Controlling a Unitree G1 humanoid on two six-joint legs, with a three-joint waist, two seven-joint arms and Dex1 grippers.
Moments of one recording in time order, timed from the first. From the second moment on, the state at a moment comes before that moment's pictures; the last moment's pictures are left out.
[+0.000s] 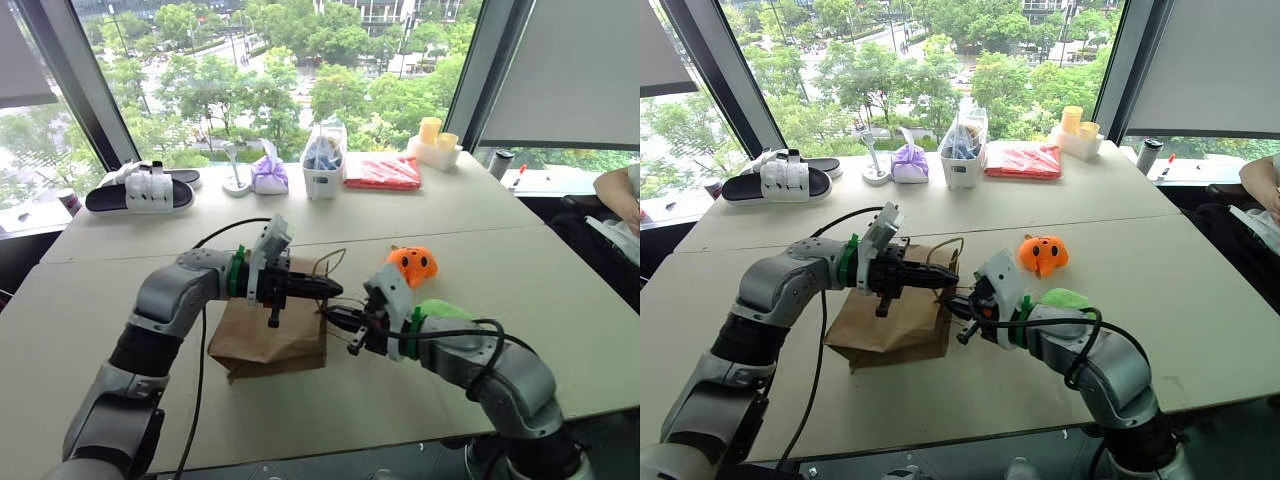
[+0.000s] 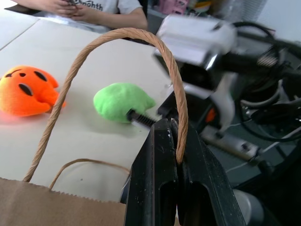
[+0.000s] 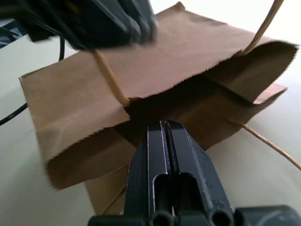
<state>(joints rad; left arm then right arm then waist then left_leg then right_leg) -0.76 0.52 -0.12 -0.01 -0.63 0.79 -1.26 -0.41 -0.37 0.20 -0.46 0.50 0.97 0.46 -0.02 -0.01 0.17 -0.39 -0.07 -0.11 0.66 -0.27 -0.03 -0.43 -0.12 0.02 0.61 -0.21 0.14</state>
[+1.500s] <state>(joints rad) -0.80 0.59 -0.13 0.04 -0.59 0.65 -1.40 -0.41 -0.37 0.09 -0.43 0.42 0.96 0.53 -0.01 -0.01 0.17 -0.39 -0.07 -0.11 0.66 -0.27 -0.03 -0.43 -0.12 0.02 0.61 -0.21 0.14</state>
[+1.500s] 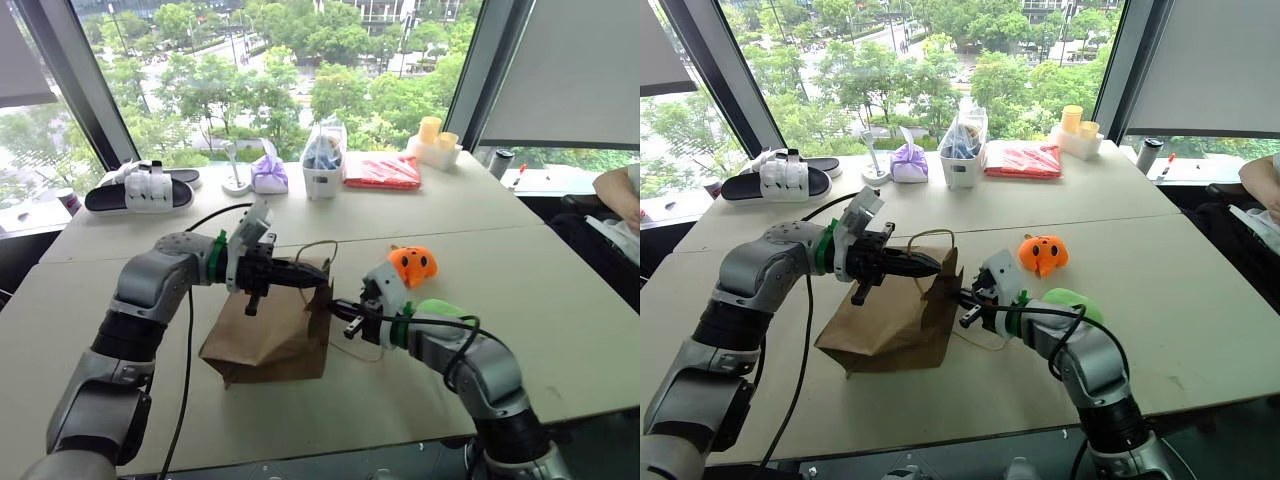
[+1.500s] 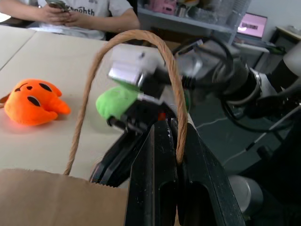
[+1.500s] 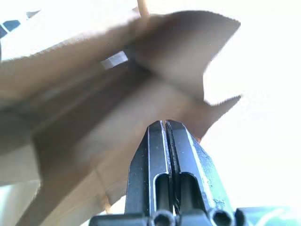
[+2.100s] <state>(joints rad) -0.74 0.67 -0.12 -0.05 -0.62 0.67 -1.40 -0.14 -0.85 -0.21 -0.59 0.48 1.00 0.63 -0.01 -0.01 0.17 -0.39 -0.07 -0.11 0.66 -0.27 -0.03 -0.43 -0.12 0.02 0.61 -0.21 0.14</state>
